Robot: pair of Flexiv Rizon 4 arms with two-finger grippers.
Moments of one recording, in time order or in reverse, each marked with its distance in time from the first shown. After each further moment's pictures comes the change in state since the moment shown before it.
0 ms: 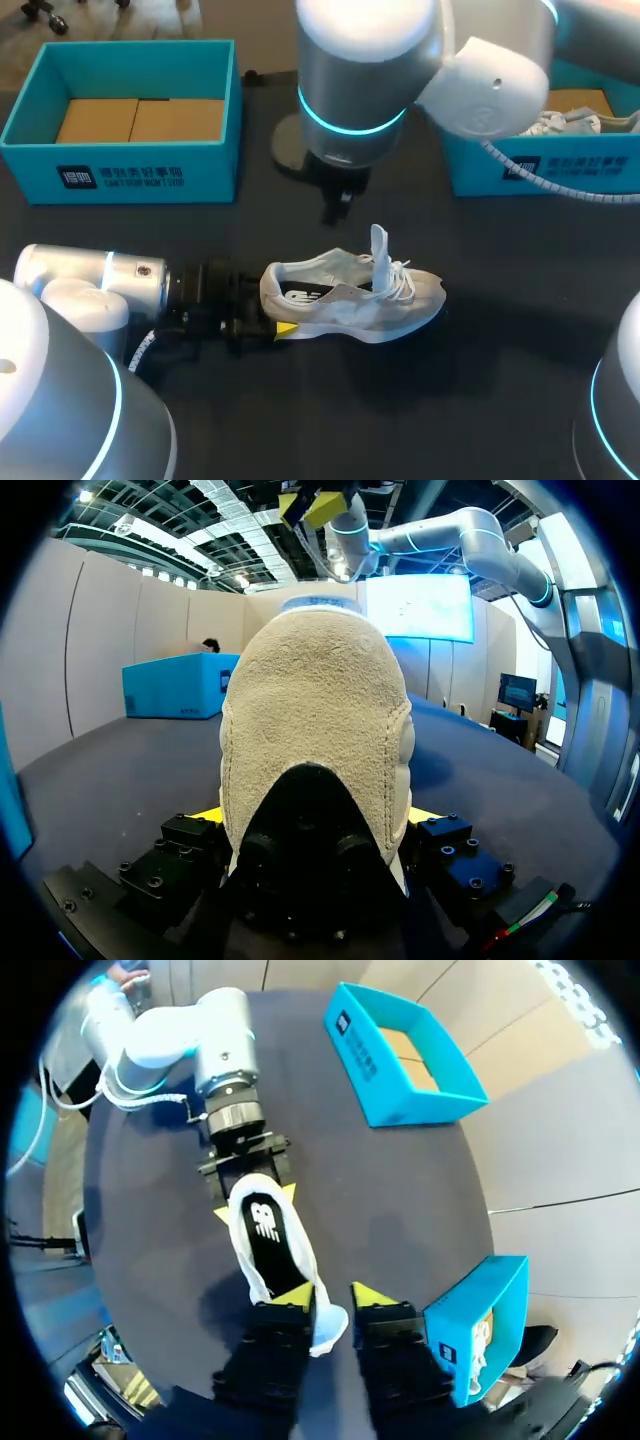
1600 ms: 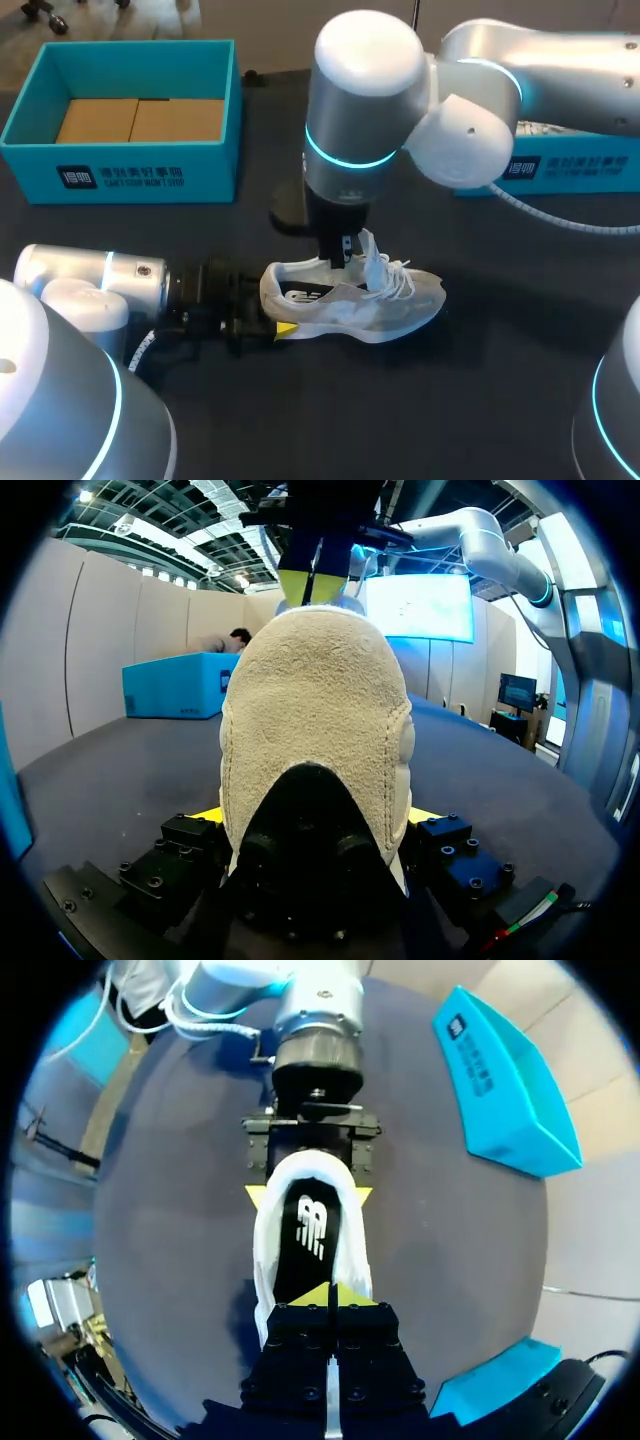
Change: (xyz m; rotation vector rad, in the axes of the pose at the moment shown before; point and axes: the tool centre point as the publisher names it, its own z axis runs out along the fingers) left arm 0.000 0.000 0.000 0.000 0.000 0.000; right arm 0.043 0.002 0.095 -0.067 0.224 -0.354
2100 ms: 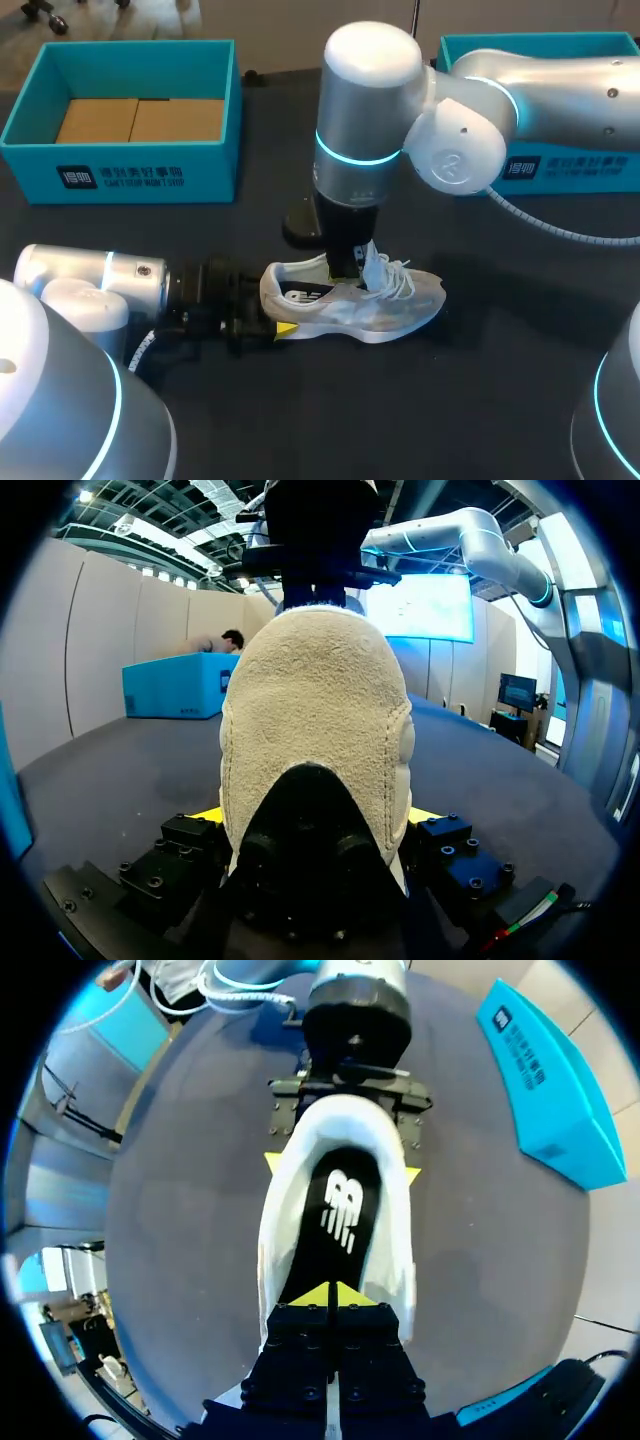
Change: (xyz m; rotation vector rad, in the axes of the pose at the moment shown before) left arm 0.000 0.000 0.000 0.000 0.000 0.000; right arm 0.014 -0.018 0.039 -0.001 0.164 -0.074
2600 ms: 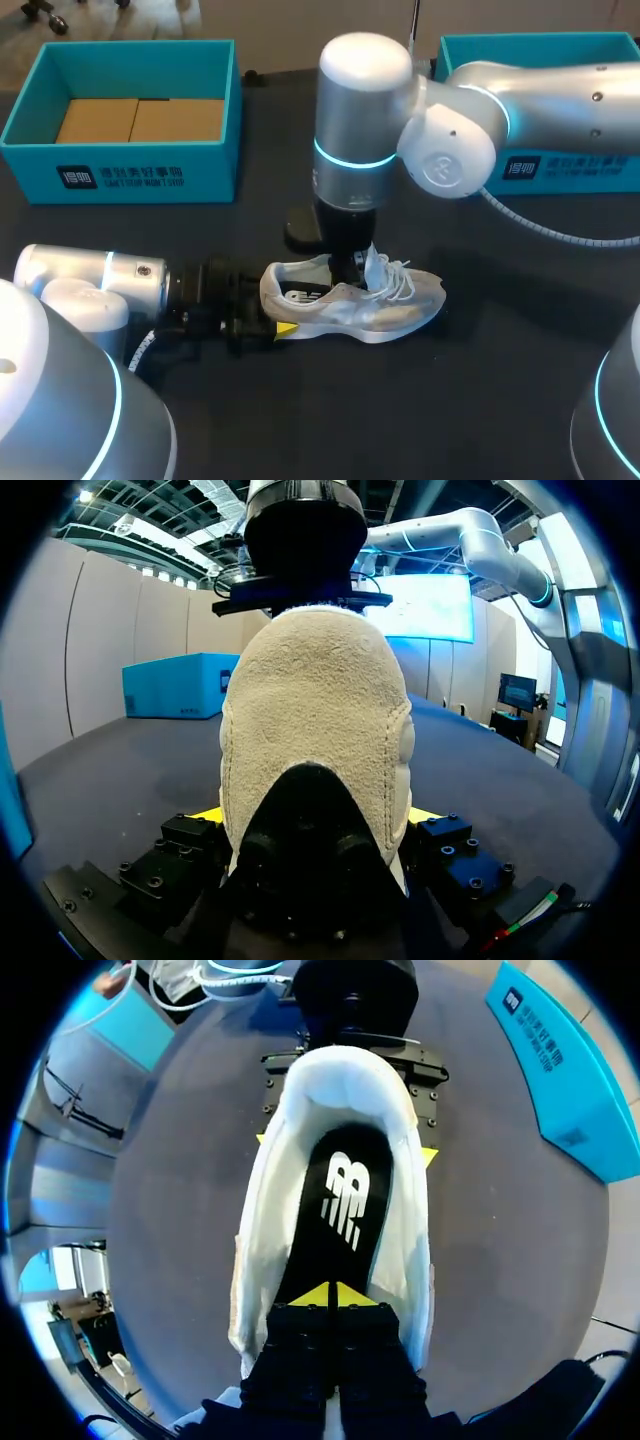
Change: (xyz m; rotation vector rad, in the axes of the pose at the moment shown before) left arm 0.000 0.000 0.000 0.000 0.000 0.000; right arm -0.002 -0.006 0.023 0.009 0.053 0.011
